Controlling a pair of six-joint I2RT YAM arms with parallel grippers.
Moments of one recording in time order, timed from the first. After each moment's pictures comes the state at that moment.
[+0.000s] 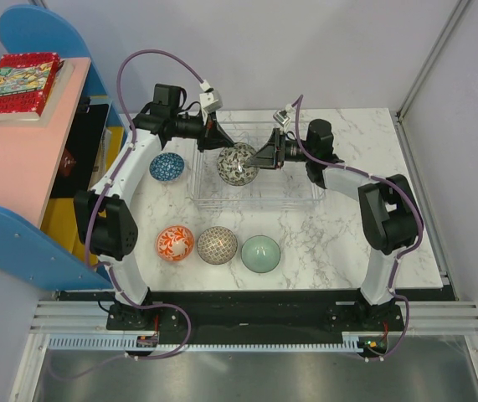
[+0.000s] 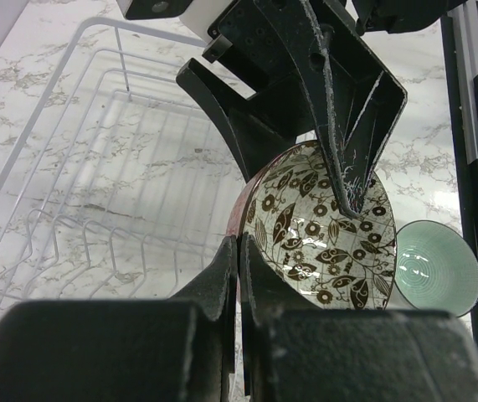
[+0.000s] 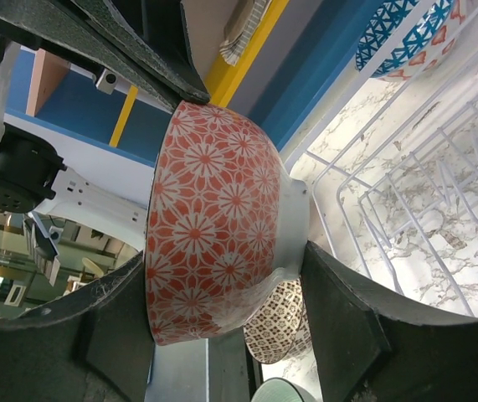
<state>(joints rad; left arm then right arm) -0.25 1.84 1.76 -0.60 1.08 0.54 0.33 1.91 1.22 0.65 -1.13 0.96</state>
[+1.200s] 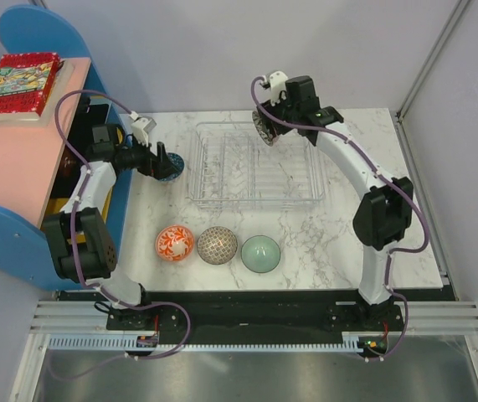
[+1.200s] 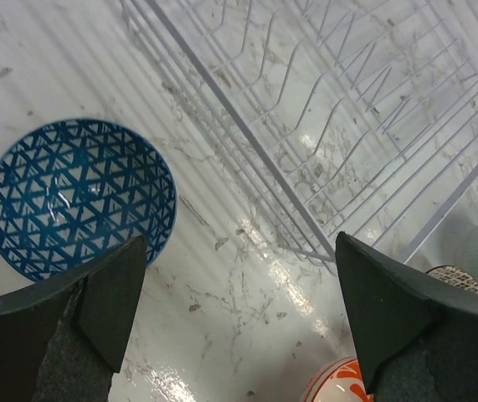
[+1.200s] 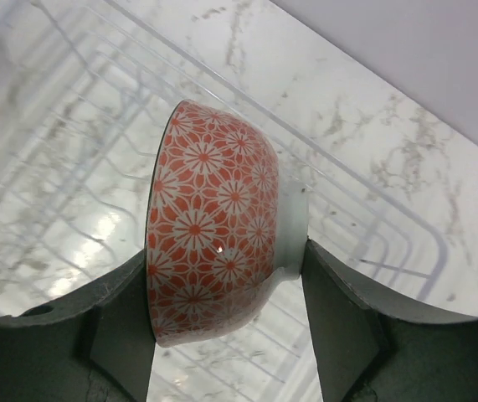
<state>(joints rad) 0.16 1.63 1.29 -0.46 0.86 0.32 0.40 1.97 1.93 -0.52 -0.16 -0.12</state>
